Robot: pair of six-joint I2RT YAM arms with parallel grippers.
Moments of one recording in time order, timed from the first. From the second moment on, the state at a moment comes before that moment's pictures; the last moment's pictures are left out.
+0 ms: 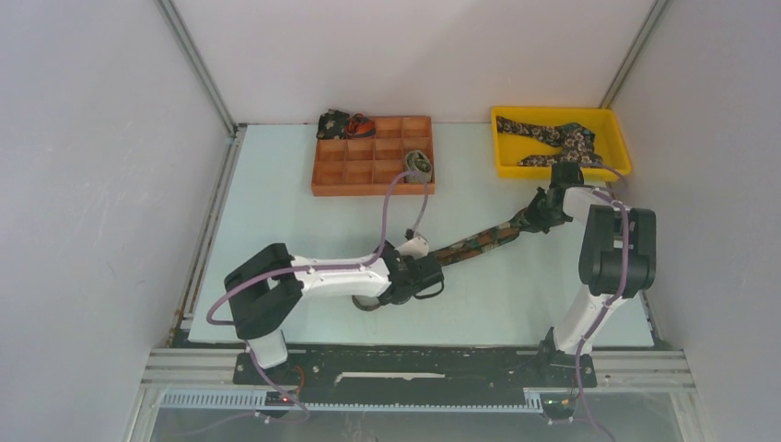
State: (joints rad) left arm -1.12 1.73 1.09 -0.82 -0.84 -0.43; right arm -0.13 1.83 1.08 -0.41 -0.23 0.56
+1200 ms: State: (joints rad) left arm -0.96 1.50 0.85 -0.71 -0.18 -0.68; right arm -0.13 1.78 1.08 -0.45 -0.21 0.53
